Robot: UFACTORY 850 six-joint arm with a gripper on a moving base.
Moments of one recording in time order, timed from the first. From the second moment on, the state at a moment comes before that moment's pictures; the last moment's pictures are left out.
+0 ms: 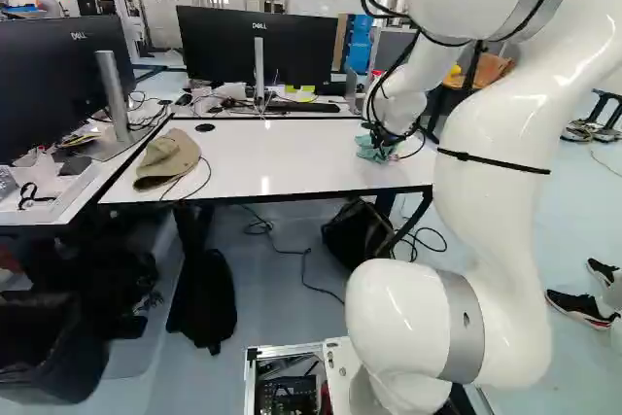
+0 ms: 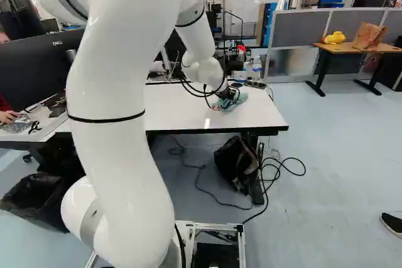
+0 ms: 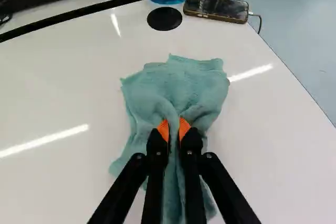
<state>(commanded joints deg) -18.5 -19.1 -53.8 0.0 8.3 0.0</state>
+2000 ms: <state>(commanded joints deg) -13.3 -1.6 -39.8 0.0 8.3 0.0</state>
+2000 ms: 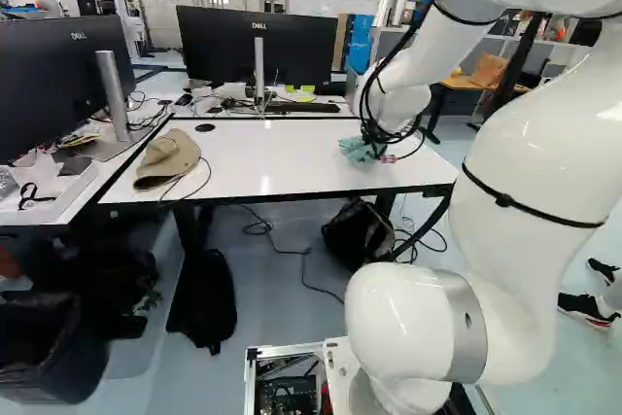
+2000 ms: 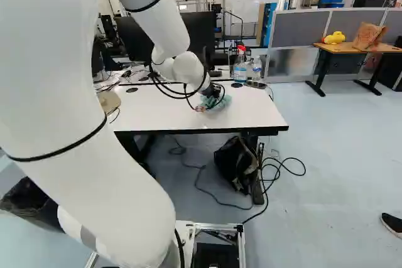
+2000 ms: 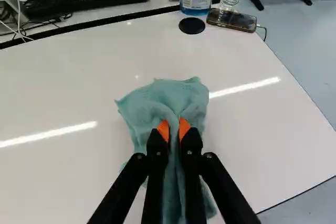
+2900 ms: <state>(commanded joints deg) -11.0 5.5 -32.7 0.0 8.3 0.0</state>
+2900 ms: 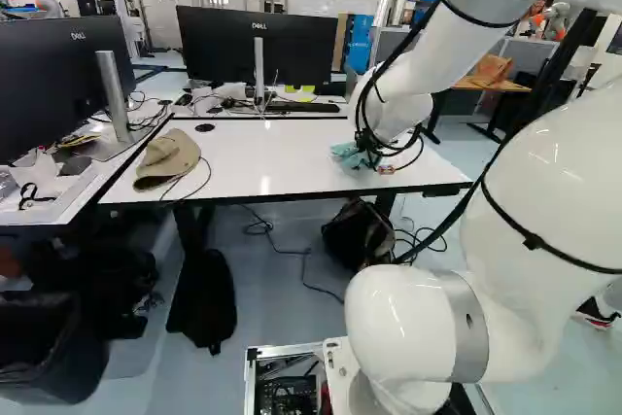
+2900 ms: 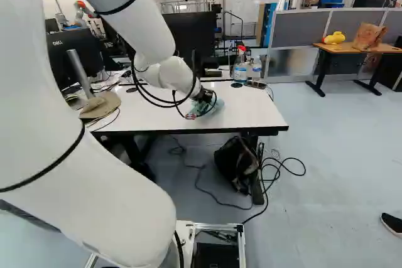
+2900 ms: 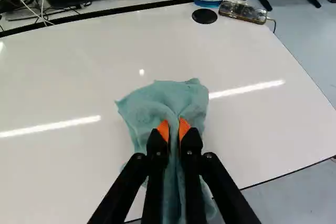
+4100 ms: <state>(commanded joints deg) -7.5 -0.3 -42.3 0.0 8.3 0.0</state>
